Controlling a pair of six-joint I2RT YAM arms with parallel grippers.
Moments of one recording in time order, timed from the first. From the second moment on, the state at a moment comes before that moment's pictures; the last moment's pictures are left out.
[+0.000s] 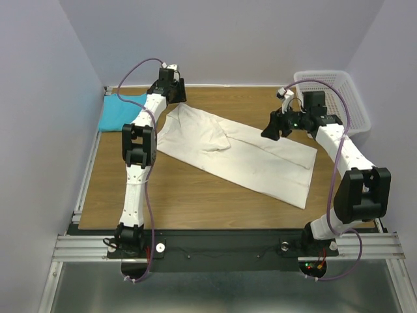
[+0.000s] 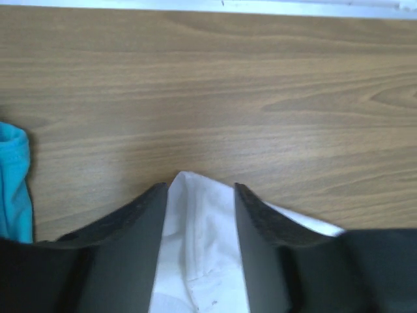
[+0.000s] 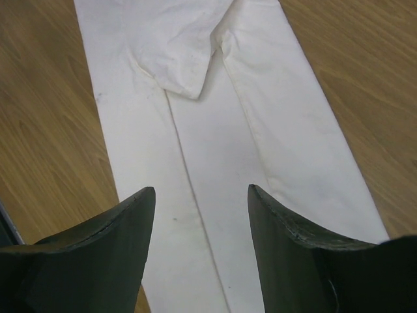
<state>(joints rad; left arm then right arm) -0.17 2.58 2.37 -0.47 0.08 -0.24 0.06 1.55 1.26 -0.47 -0.78 -0.25</state>
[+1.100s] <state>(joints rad) 0.13 0.92 0.79 -0.31 0.16 -0.30 0.45 2.45 2.29 -0.54 -0.38 -0.08</state>
